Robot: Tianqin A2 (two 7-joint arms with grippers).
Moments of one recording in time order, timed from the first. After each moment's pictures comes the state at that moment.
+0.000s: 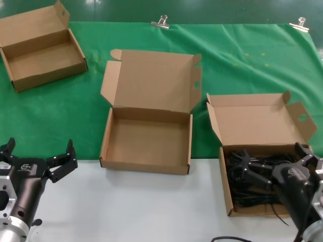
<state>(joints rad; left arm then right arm) 0.00 -0.30 1.60 -1.60 -1.80 0.00 0.00 0.03 0.31 -1.64 1.59 1.82 0.01 -0.03</state>
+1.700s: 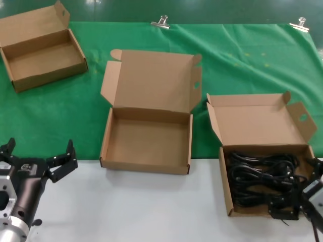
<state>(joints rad) 0.00 -0.30 1.60 -1.60 -1.80 0.00 0.00 0.29 0.95 -2.32 1.63 2.50 0.37 -0.58</state>
